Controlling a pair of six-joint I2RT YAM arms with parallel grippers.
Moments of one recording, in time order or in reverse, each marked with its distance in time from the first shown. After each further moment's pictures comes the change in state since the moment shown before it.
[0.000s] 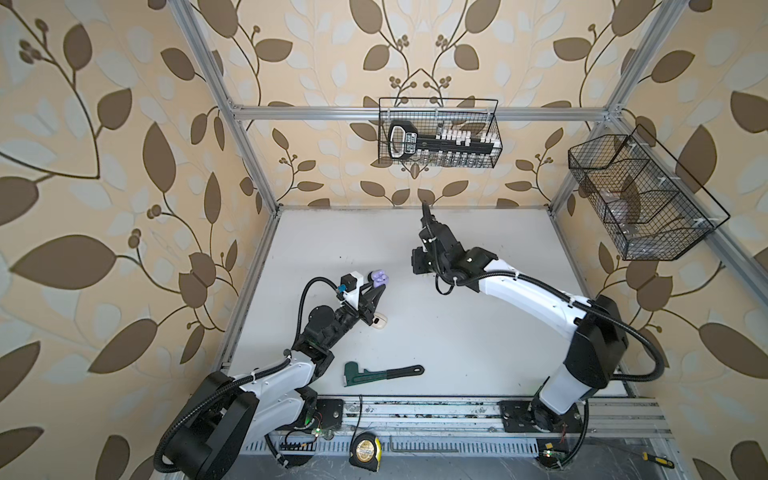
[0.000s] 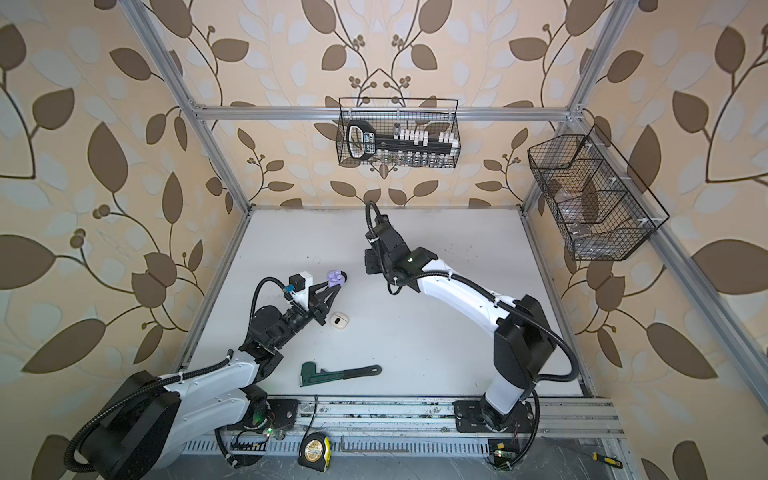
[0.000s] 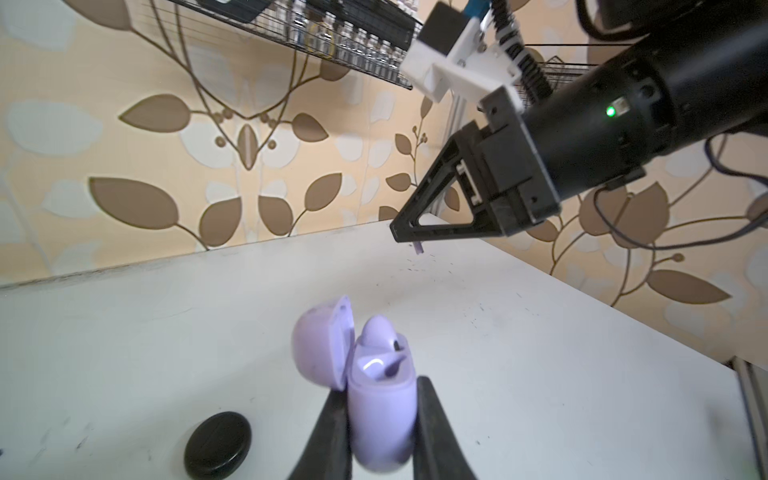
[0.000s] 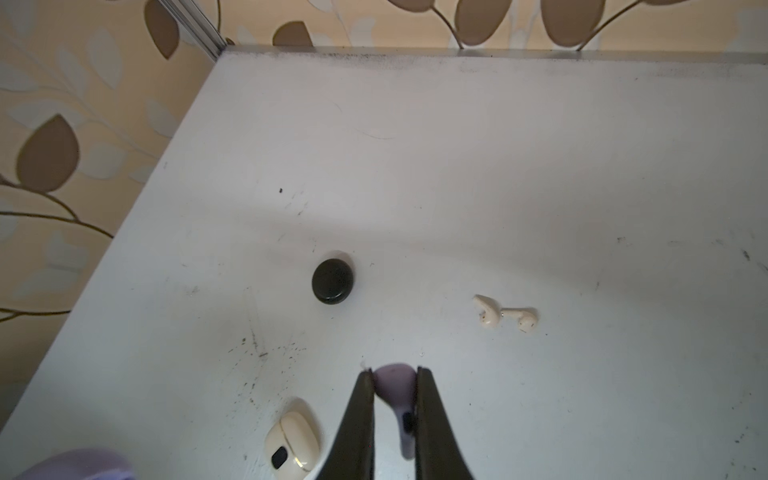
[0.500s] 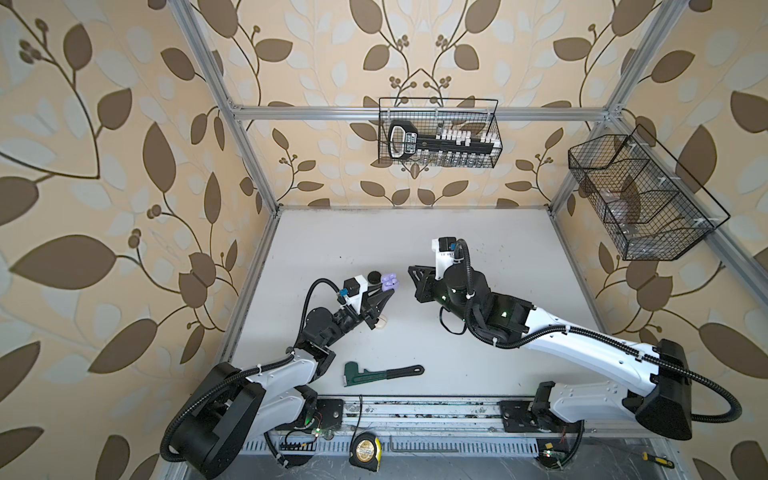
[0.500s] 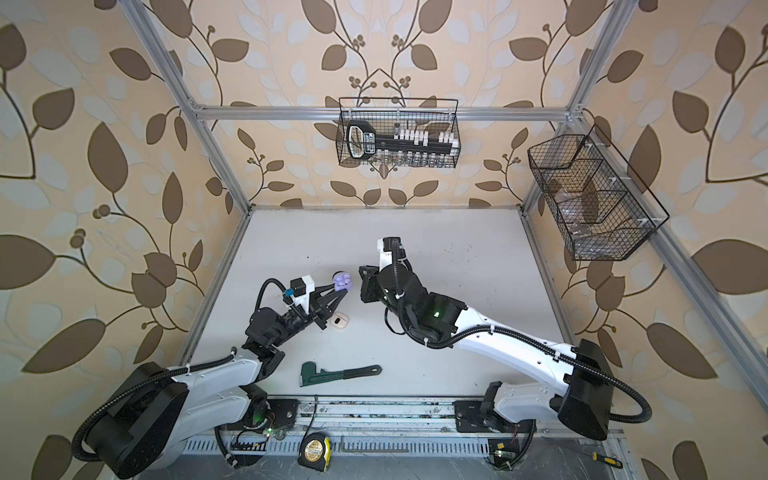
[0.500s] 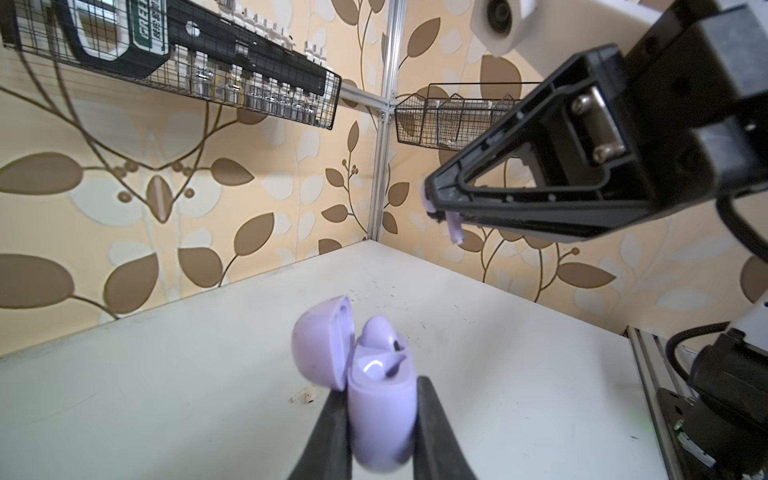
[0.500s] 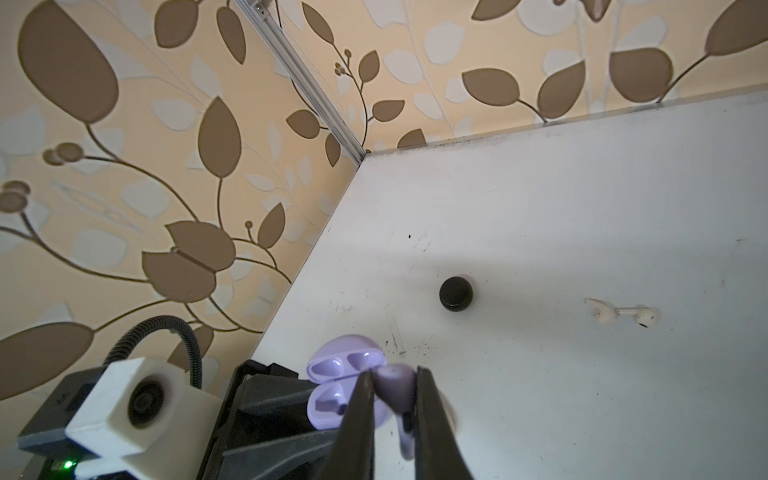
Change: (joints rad) left arm 0.000 0.044 -0.001 0.172 0.184 -0.003; right arm 0.233 -0.334 -0.335 0.348 0.137 0.181
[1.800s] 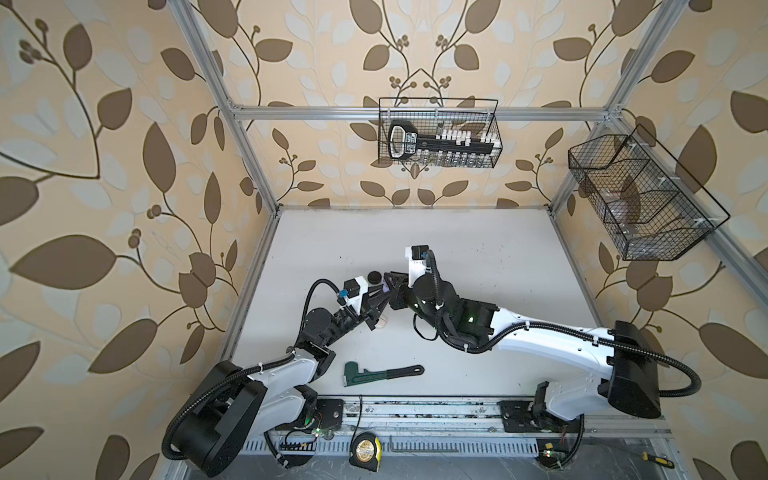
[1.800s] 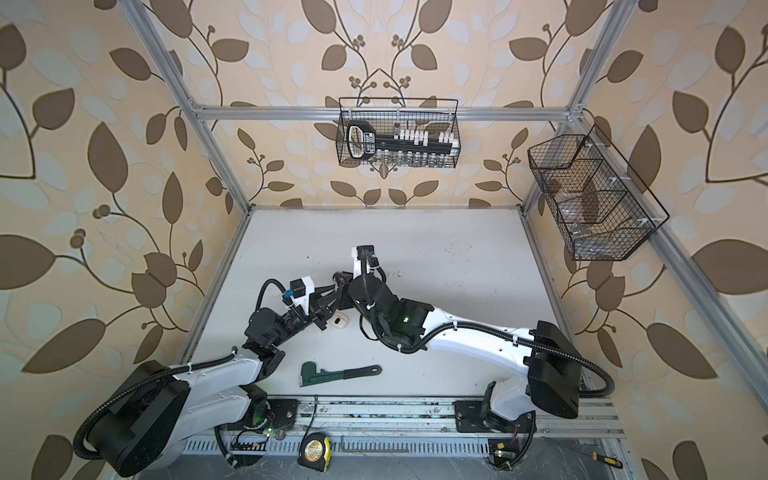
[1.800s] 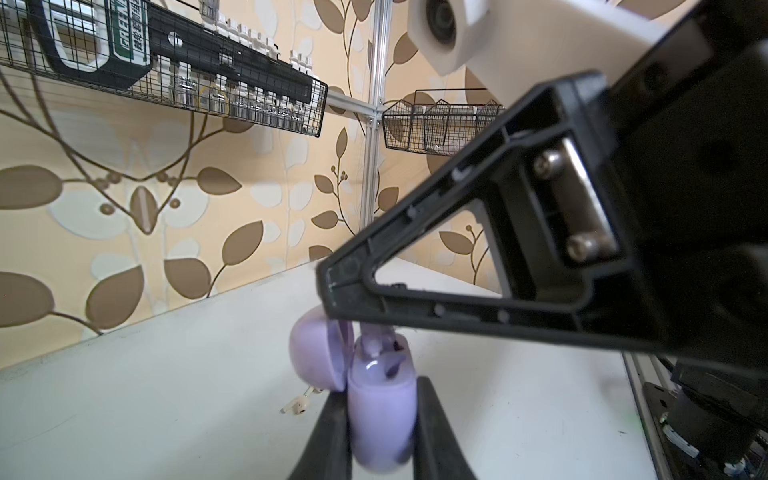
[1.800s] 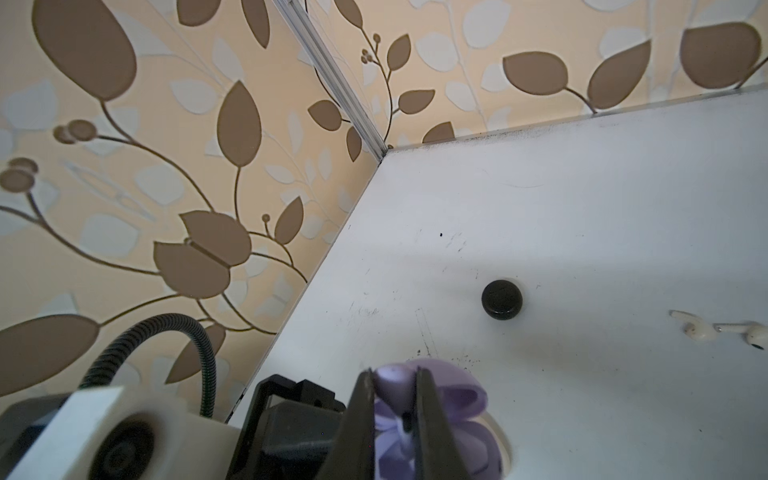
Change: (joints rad) left arm 0.000 0.006 -0.001 0.016 0.025 0.000; right arm 0.089 0.185 0.058 0.133 0.068 0.001
